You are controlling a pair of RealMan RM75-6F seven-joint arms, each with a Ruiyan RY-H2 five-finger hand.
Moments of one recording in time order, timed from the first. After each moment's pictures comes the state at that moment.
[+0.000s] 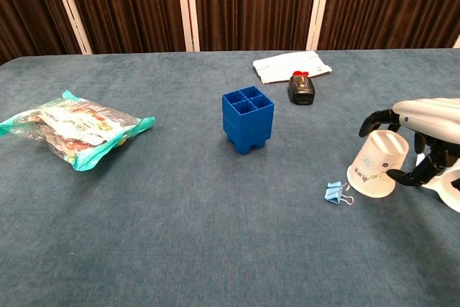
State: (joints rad) left arm -0.09 -1.03 0.00 -1.70 1.48 1.41 0.04; right arm 0.57 -1.43 0.10 -1.90 -0.82 1.22 -0.75
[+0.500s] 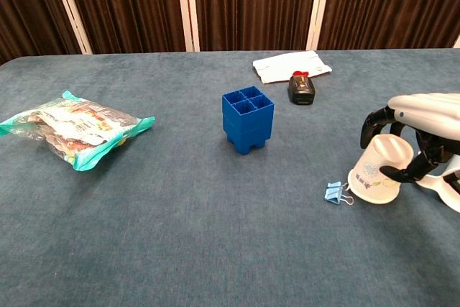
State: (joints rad) left arm -0.09 -1.03 0.00 -1.70 1.48 1.41 0.04; right arm 0.58 -1.42 0.10 -1.94 -0.84 1.24 -0.75
